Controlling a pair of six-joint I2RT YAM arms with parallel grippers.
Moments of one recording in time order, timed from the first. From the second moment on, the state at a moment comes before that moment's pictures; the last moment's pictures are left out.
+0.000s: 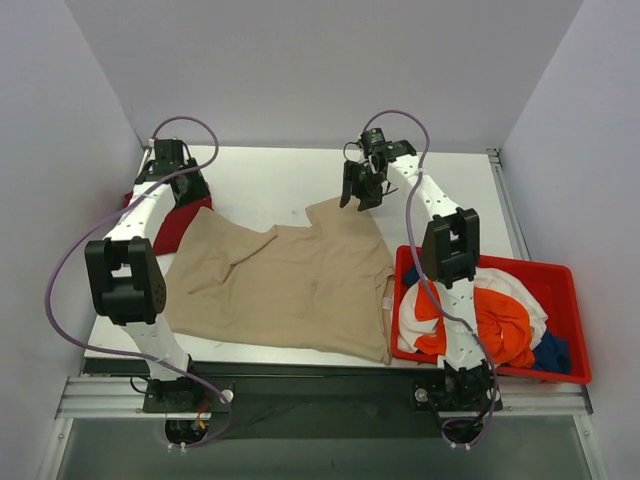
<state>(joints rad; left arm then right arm) 0.03 1.80 1.49 -0.51 -0.12 -0.38 0.36 2.27 2.12 -0.98 -0.18 0.39</state>
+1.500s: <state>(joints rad) 0.03 2.01 1.60 -0.50 -0.06 -0.39 0.26 2.50 2.30 -0.70 0.06 0.42</state>
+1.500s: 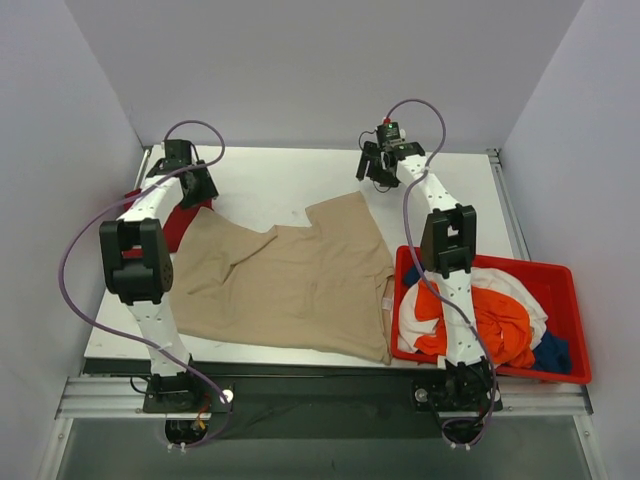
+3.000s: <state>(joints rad) 0.04 2.06 1.66 -0.51 -0.03 -0.39 0.19 2.59 2.33 -0.67 -0.17 0.50</state>
